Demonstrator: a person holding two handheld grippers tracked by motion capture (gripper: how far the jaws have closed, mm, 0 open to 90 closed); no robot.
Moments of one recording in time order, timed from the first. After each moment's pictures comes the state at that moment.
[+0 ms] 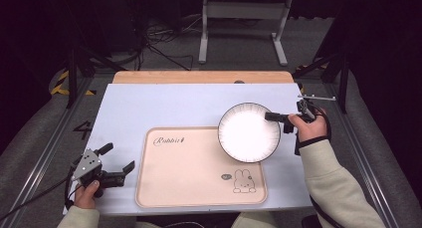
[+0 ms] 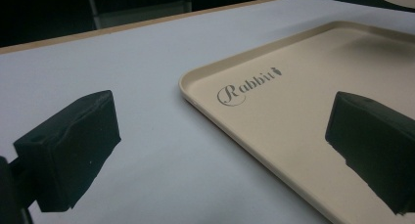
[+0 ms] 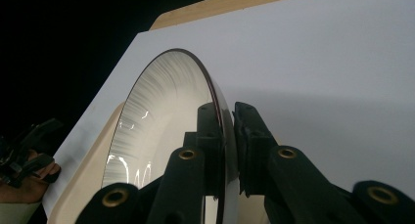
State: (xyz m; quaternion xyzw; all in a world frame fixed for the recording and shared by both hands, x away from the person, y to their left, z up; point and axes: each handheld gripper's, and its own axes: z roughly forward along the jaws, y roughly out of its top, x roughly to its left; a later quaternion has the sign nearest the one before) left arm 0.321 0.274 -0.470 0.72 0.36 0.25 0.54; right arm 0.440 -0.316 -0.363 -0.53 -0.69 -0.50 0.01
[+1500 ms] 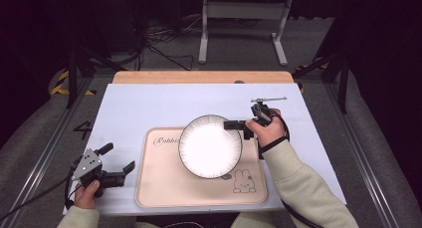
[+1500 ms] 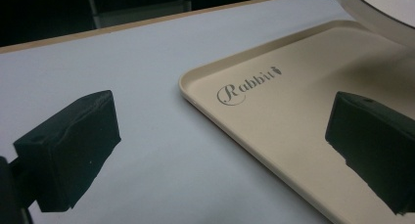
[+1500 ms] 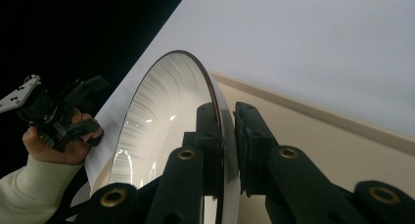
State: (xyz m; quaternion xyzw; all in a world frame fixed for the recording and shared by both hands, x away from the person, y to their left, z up) left arm 0.321 0.274 -0.470 0.72 0.36 0.25 0.54; right arm 0.442 -0.206 -0.376 -0.45 -0.74 -0.49 0.07
